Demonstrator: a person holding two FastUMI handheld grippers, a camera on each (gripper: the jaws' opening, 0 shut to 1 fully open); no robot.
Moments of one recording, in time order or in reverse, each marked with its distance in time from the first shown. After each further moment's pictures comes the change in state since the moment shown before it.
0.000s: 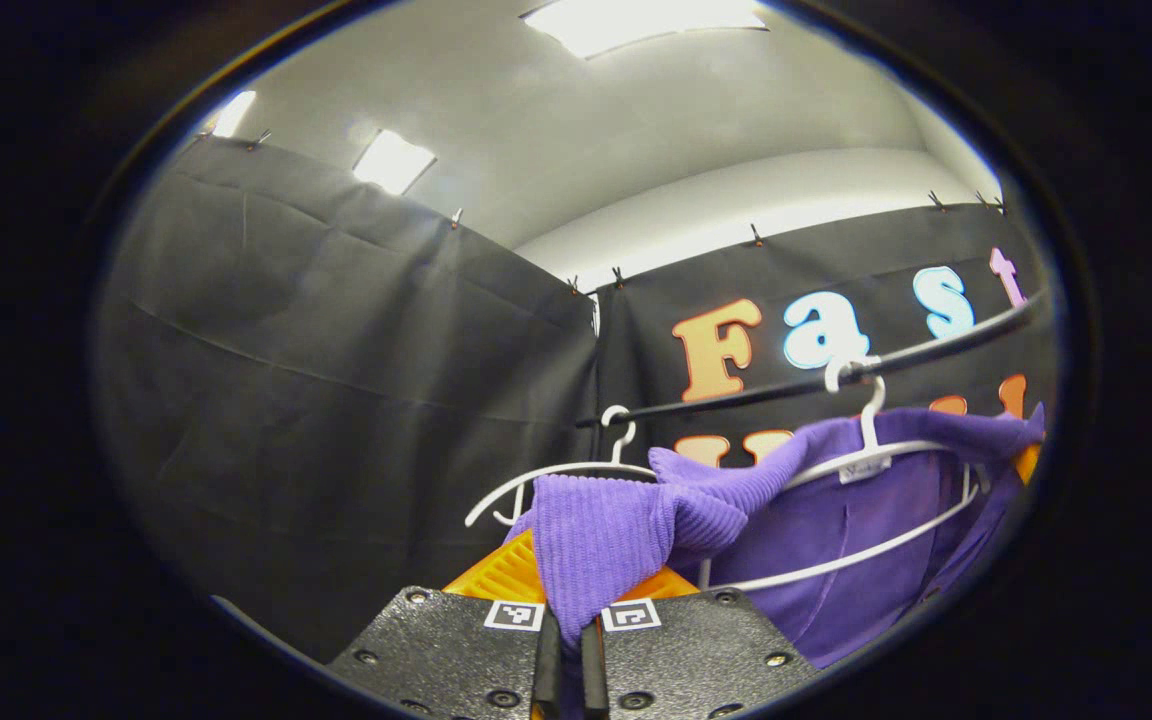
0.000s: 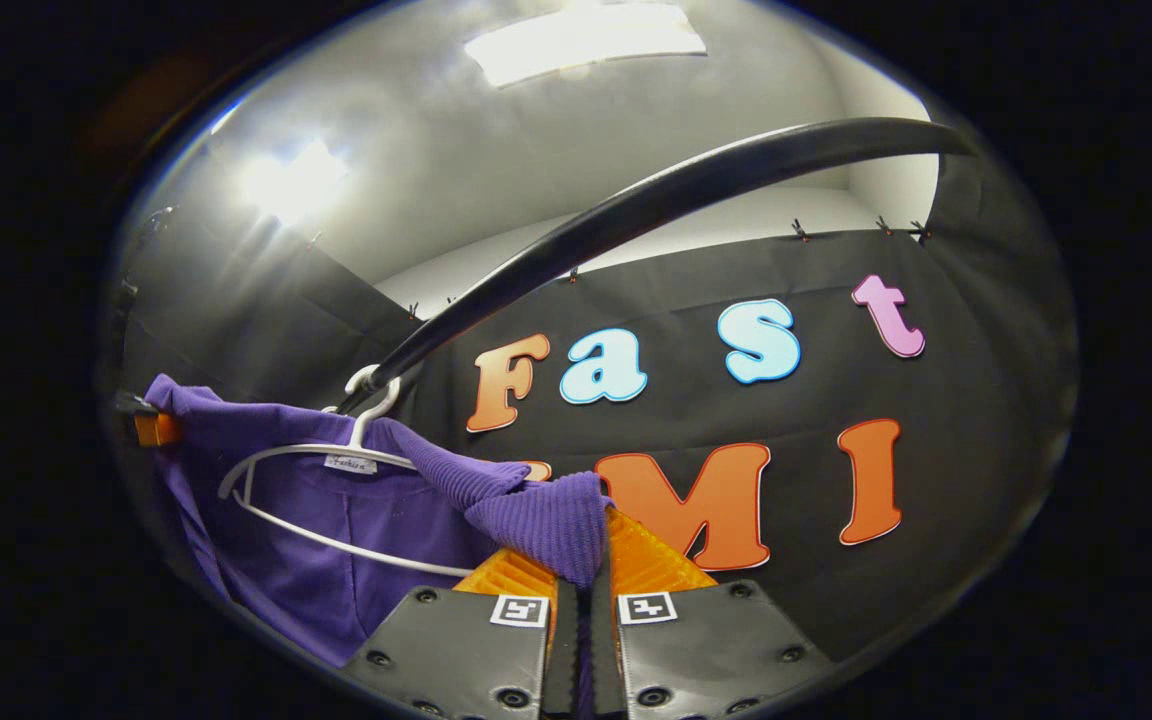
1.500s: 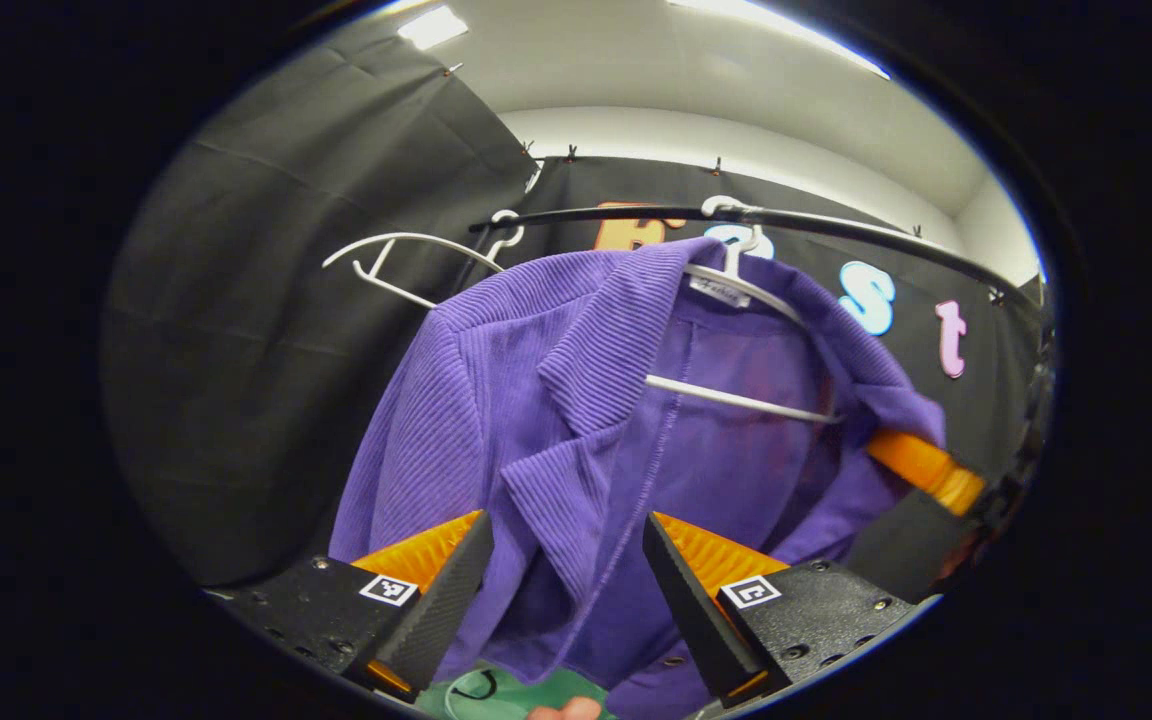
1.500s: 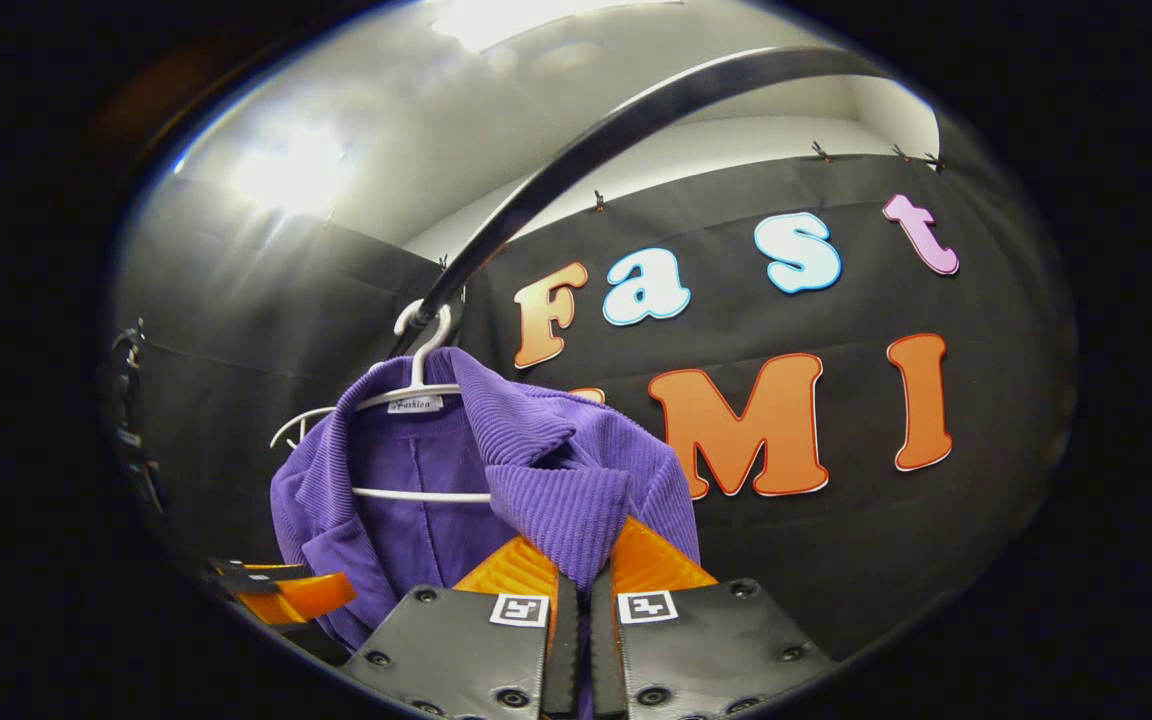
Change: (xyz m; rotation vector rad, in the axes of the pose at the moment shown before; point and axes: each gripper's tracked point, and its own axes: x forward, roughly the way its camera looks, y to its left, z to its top) left arm -0.090 -0.142 -0.174 -0.274 0.376 -0.281; right arm -0.027 0.052 -0.046 0.111 0.216 0.156
